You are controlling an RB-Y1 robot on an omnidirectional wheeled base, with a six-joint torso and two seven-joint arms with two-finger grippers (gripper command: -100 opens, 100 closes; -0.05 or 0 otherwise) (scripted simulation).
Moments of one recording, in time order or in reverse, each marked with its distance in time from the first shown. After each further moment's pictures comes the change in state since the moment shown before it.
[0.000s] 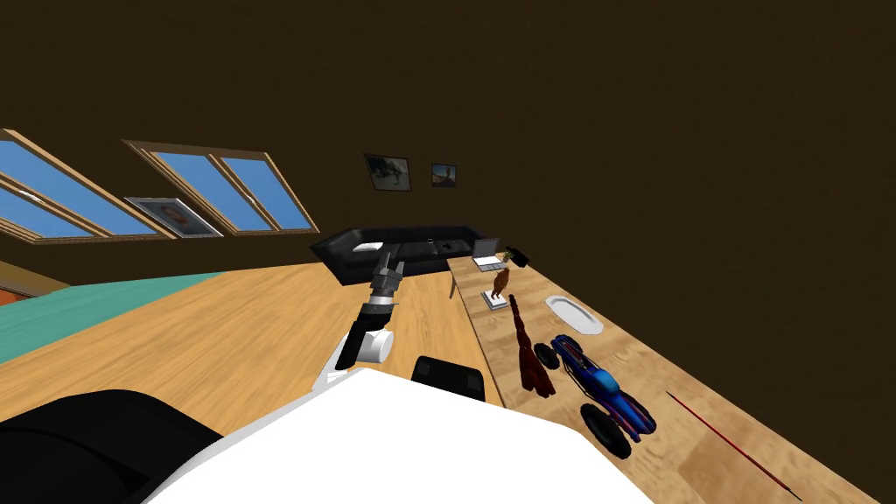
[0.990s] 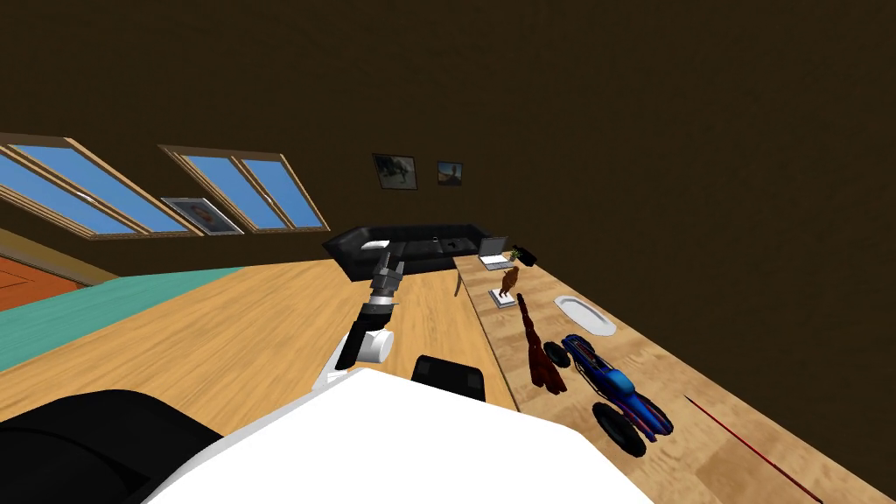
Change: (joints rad) left arm 0.000 0.000 0.000 0.000 0.000 0.000 0.000; right arm -0.114 -0.011 -0.069 0.167 -0.019 -0.133 0.064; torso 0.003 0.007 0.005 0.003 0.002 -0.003
